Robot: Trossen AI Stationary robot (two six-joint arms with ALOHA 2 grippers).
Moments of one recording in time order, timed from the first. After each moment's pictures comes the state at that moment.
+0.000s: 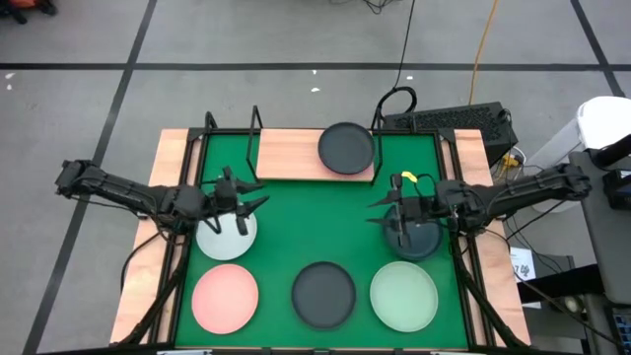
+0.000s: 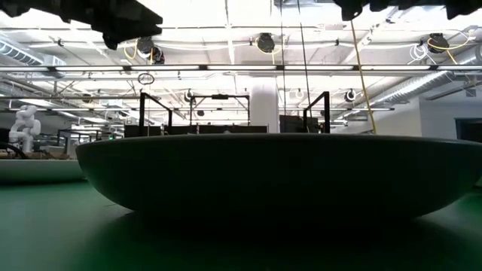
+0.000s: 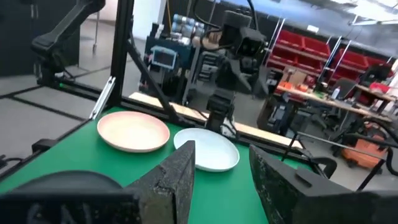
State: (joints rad) left arm -0.23 0.80 0.48 0.18 -0.54 -0.07; right arm 0.16 0.86 0.50 0.33 0.05 -0.25
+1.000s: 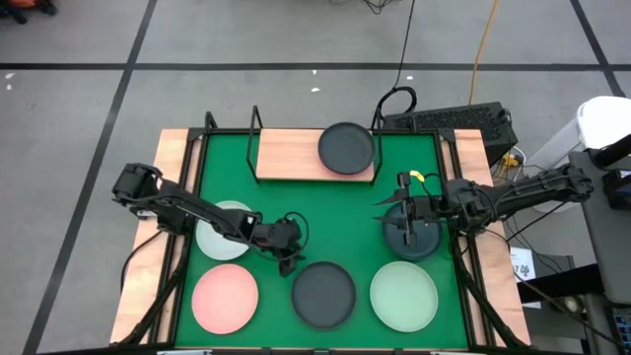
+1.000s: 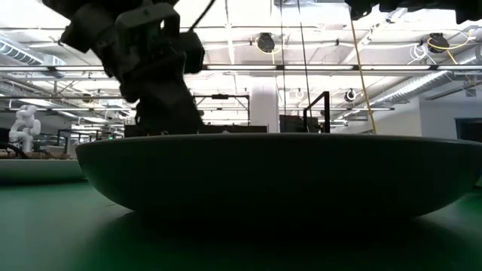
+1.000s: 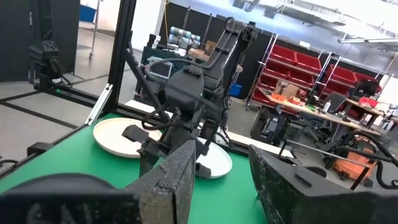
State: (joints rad) left arm -0.25 1.63 0.79 0.07 0.00 -0.63; right arm 0.16 0.77 0.45 0.34 0.05 -0.28
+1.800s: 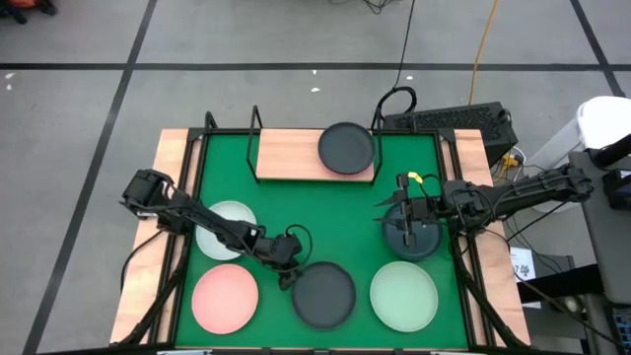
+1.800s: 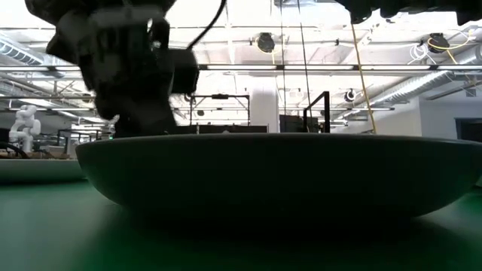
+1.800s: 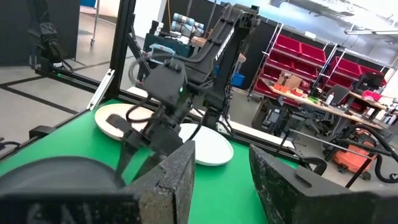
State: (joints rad) left arm -0.33 1.74 0.79 0.14 0.04 -0.80; right arm 0.16 0.77 0.45 0.29 0.05 -0.30
